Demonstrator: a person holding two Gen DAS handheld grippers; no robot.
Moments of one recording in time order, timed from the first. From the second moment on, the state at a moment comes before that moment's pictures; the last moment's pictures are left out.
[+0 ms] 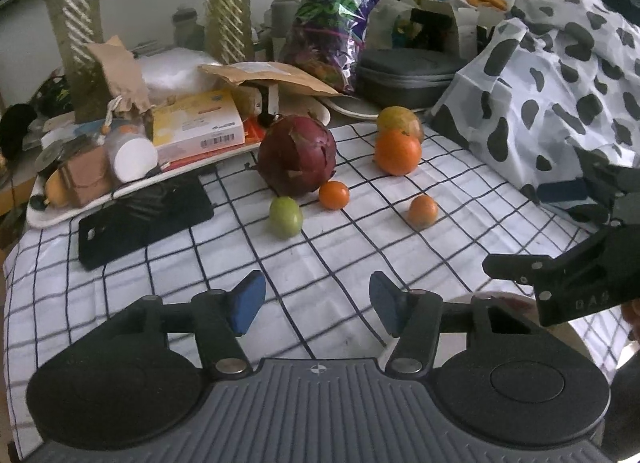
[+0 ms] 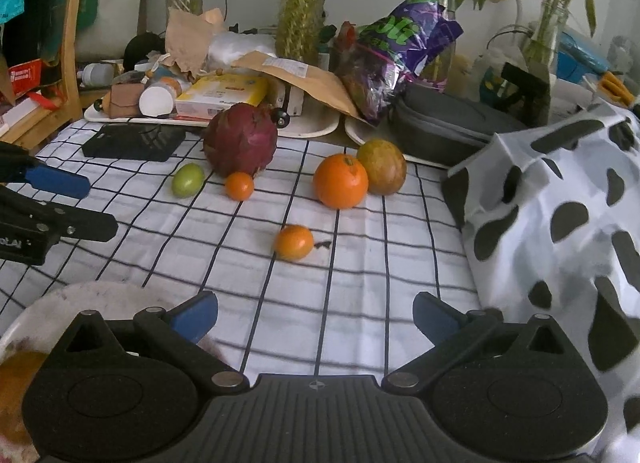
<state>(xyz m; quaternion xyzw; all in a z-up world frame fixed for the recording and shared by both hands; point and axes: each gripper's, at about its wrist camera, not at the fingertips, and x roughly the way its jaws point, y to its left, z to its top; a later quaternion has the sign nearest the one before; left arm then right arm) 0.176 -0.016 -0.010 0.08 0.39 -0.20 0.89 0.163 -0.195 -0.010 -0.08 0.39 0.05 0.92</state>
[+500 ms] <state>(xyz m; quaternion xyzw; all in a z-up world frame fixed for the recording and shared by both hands) 0.238 -0.024 -0.033 0.10 0.38 -0.21 0.90 0.217 -0.196 -0.021 -0.10 0.40 0.07 0.91</state>
